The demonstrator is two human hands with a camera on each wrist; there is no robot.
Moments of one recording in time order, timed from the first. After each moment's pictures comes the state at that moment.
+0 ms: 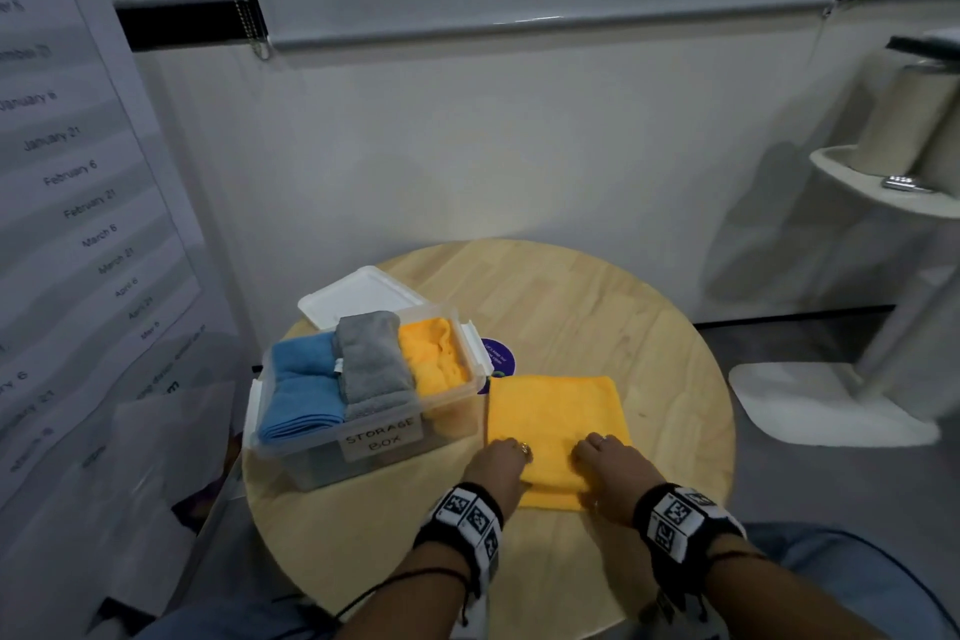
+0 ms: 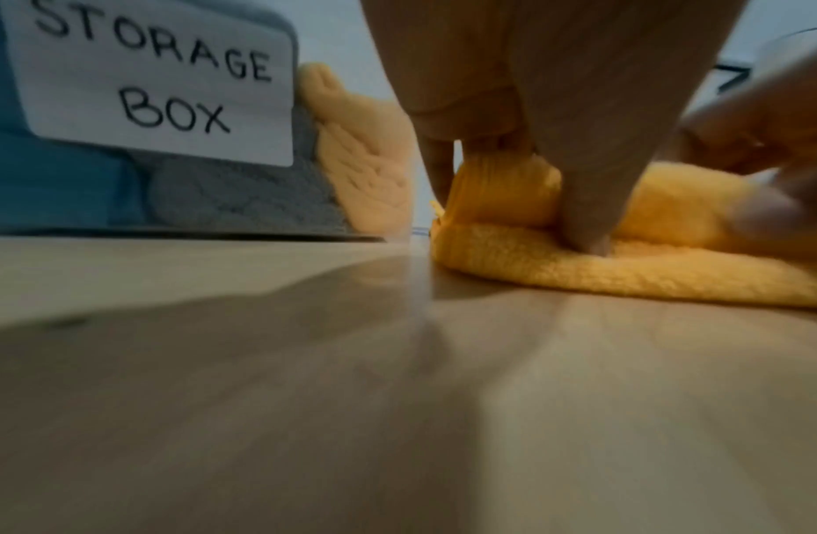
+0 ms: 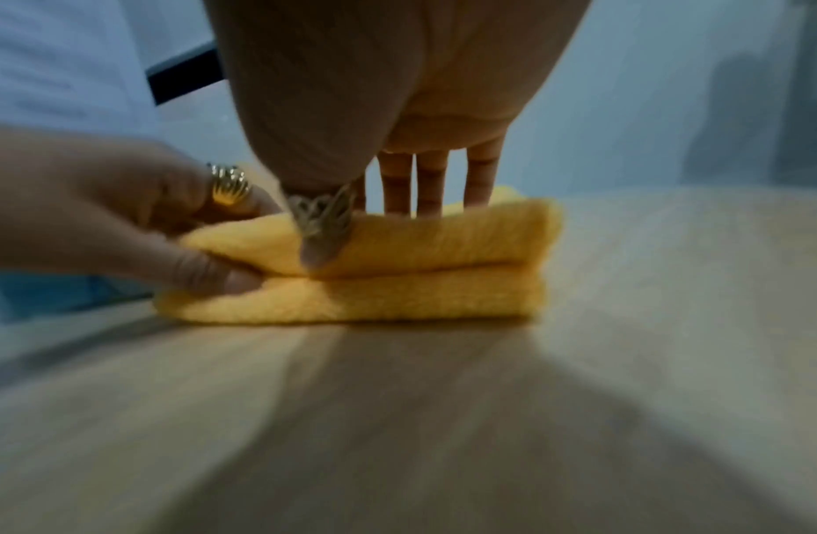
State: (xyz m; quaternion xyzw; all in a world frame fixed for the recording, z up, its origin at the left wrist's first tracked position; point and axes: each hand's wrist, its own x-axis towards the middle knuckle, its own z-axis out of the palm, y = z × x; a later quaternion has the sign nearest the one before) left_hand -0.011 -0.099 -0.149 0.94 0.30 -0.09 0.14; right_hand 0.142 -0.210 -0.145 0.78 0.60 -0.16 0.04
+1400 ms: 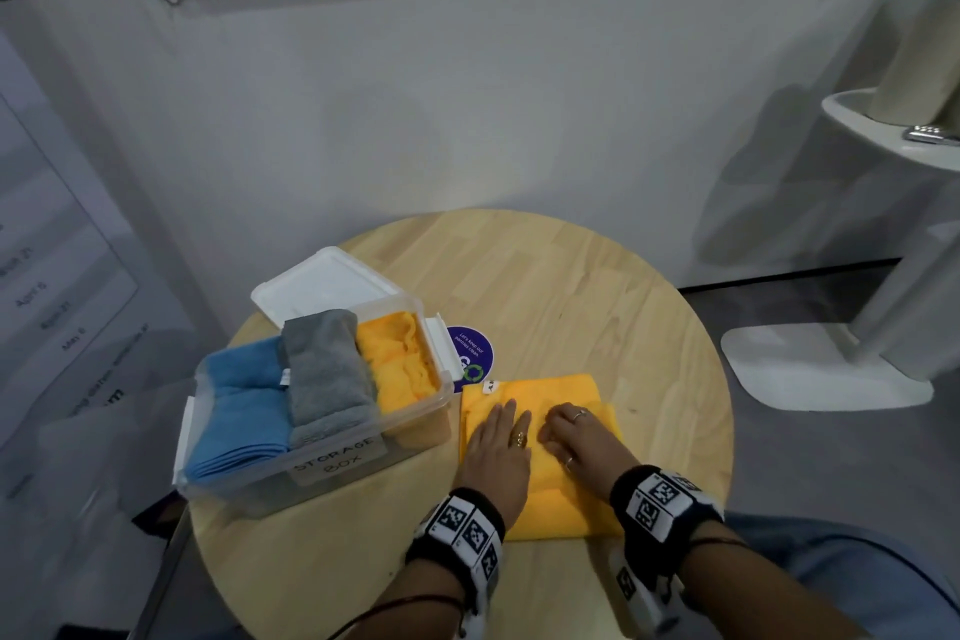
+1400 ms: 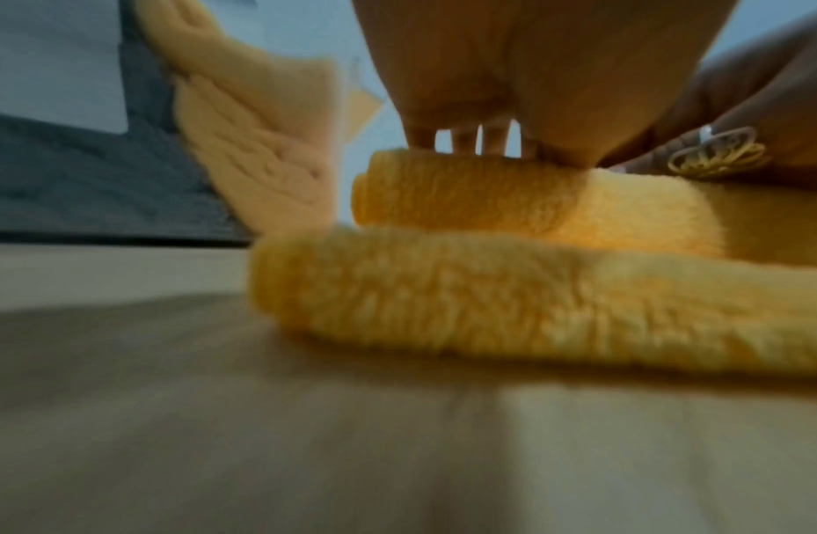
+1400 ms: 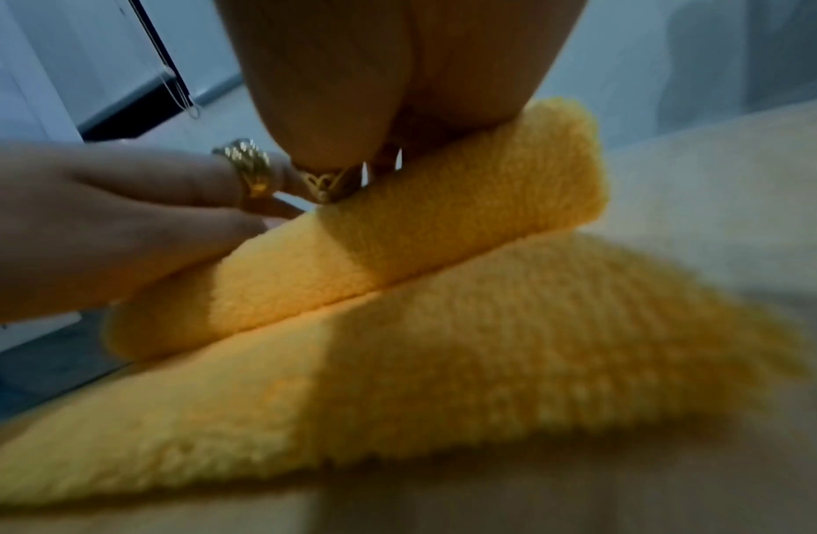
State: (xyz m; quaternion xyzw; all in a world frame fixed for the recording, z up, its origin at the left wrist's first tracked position) left_hand 0.029 -0.100 -0.167 0.94 0.31 -0.07 0.10; right_hand 0.173 -0.172 -0.165 0.74 0.62 -0.20 -0.16
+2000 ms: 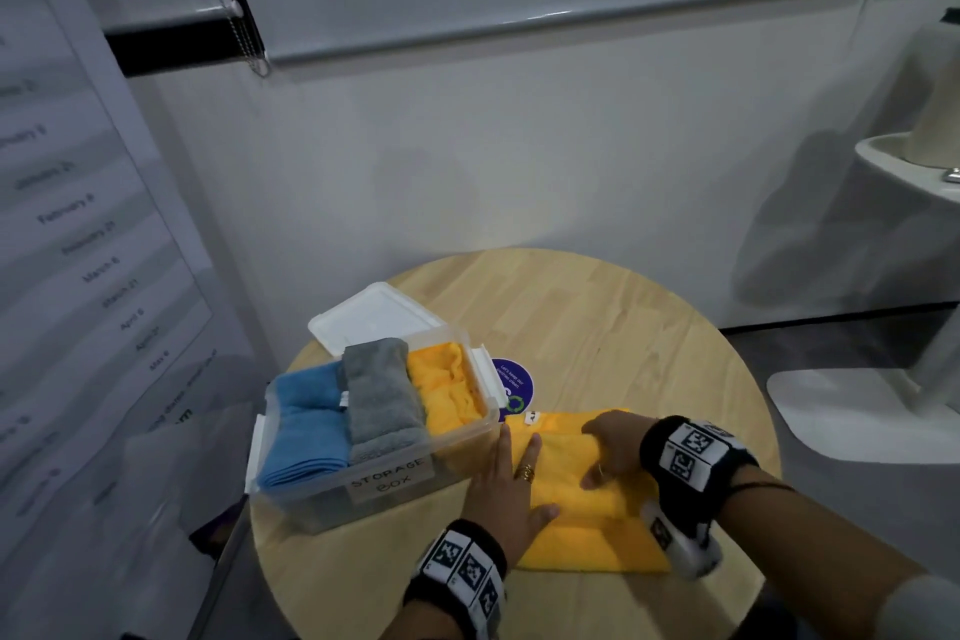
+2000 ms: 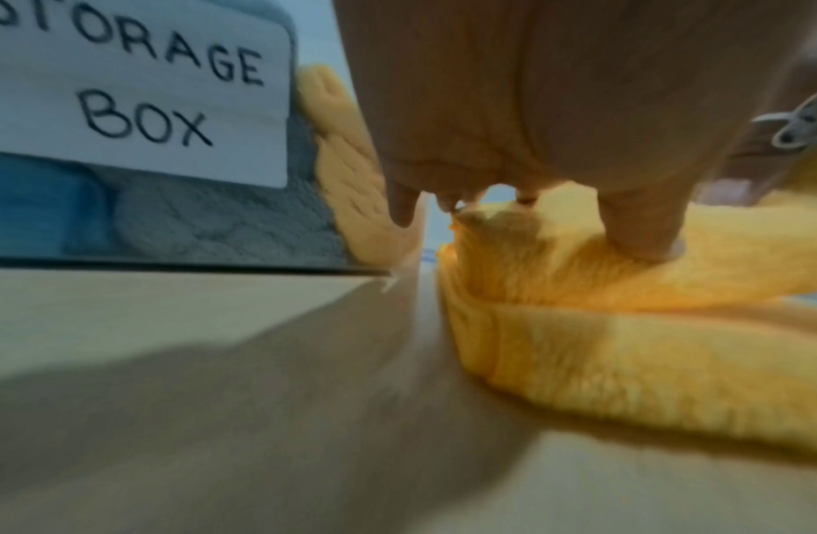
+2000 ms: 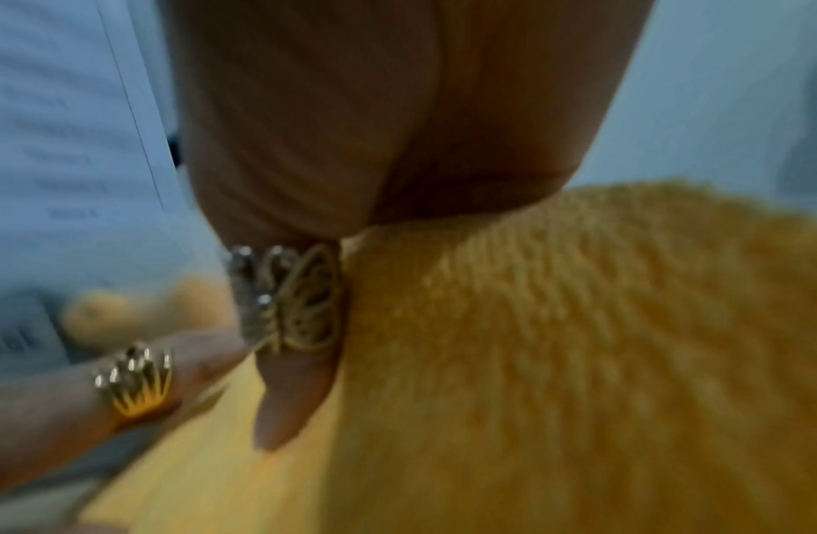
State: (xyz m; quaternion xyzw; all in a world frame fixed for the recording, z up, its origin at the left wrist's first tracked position) left_hand -0.015 -0.091 -0.136 0.91 0.36 -0.09 0.18; right_hand 0.174 -0.130 -0.084 0.75 0.59 -0.29 0.09
